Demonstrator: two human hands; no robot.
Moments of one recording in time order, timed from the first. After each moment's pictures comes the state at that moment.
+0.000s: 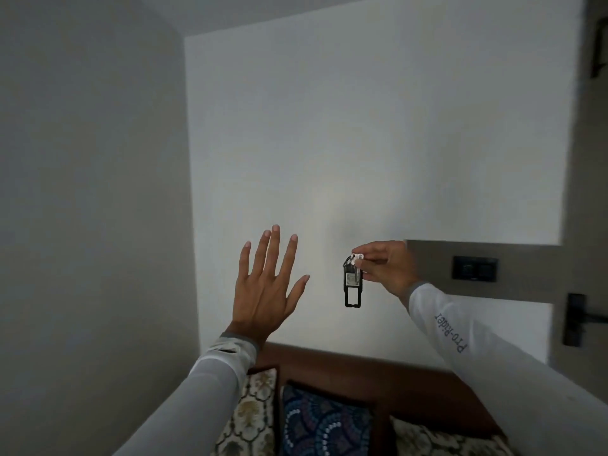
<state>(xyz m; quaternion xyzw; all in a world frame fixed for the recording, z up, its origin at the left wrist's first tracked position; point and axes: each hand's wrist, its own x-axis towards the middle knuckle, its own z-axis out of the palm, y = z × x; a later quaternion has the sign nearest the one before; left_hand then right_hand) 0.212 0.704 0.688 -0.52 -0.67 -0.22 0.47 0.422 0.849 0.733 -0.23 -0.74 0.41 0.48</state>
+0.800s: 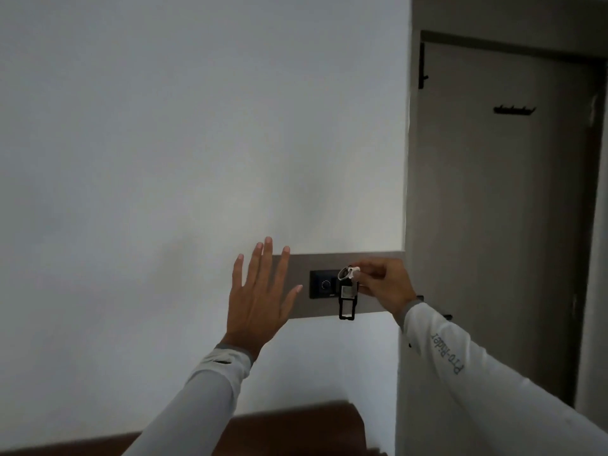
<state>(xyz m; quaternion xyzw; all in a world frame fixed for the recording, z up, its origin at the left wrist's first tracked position) 0.397 1.122 0.668 -0.65 -0.56 -0.30 0.41 0.648 1.153 0.708 -0.38 -0.62 0.34 0.60</state>
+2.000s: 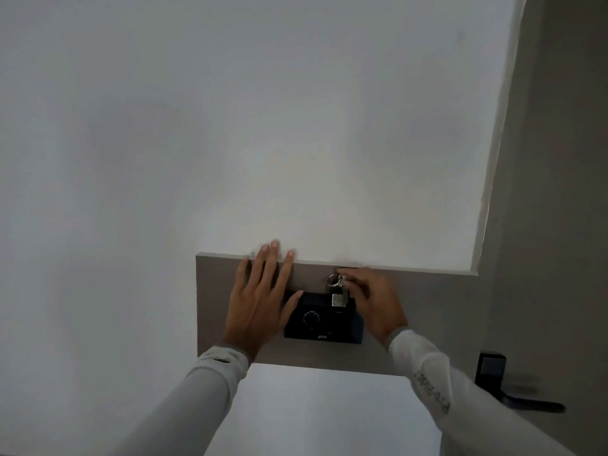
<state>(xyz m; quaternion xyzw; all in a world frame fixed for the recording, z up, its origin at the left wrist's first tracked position) 0.444 1.460 0.611 -0.58 -0.62 -0.25 0.46 0.665 1.532 0.641 -0.29 -0.78 0.17 0.53</state>
